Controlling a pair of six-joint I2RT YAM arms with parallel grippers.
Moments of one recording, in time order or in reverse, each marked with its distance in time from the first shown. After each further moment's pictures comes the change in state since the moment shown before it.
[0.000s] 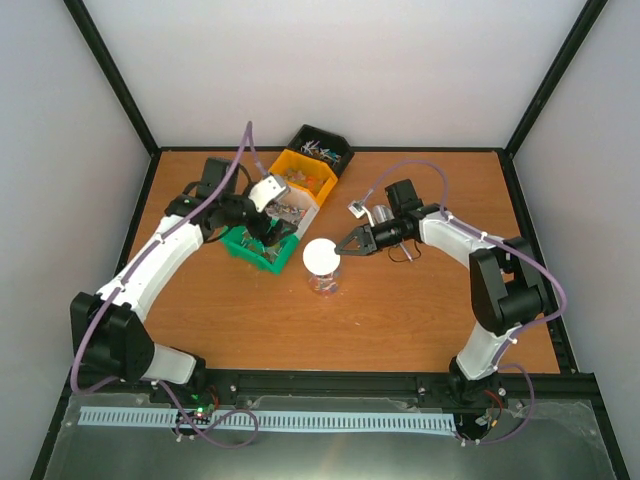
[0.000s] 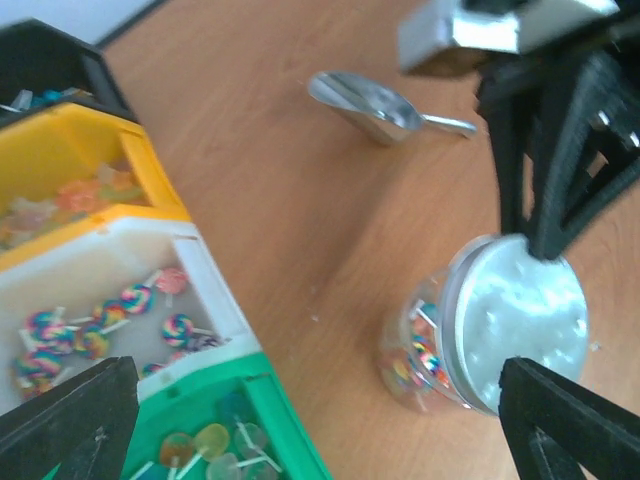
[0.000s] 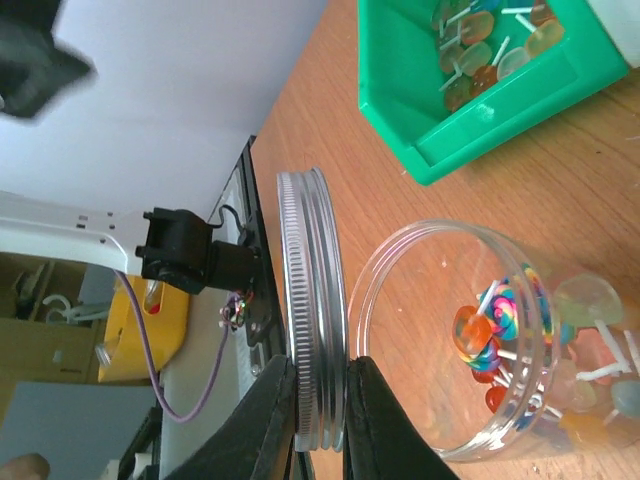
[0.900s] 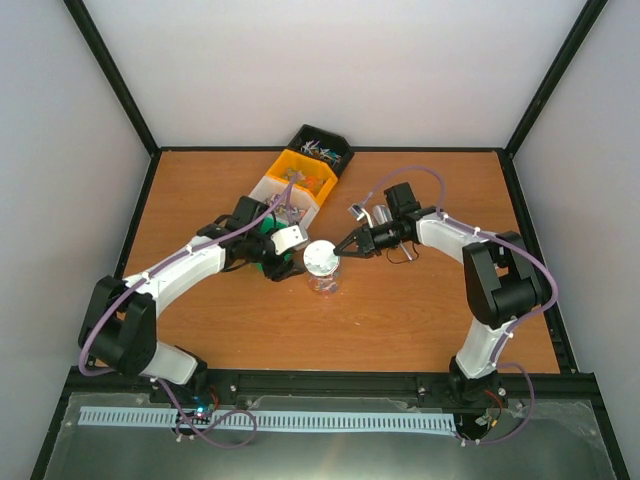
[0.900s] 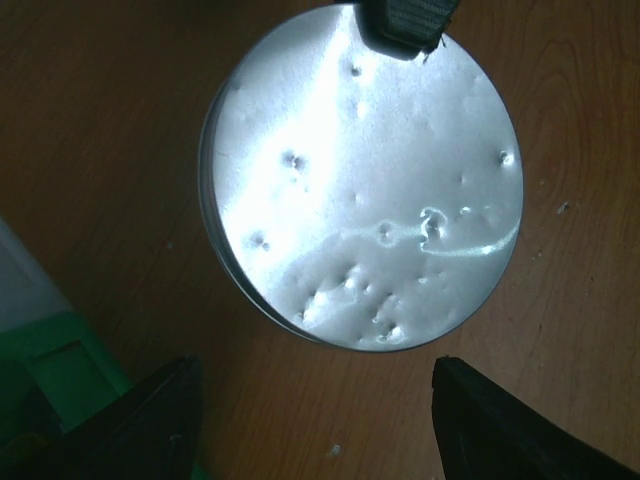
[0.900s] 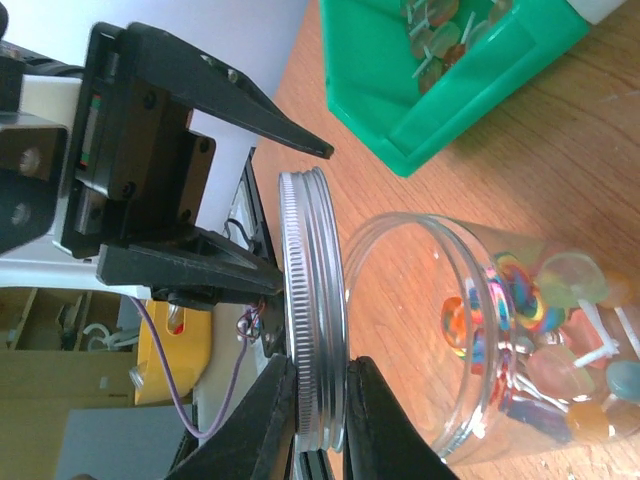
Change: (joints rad) left arm -0.150 0.031 -0.306 0.121 -0.009 0.153; right arm -0.012 0.047 -0.013 0.073 -0.018 0.144
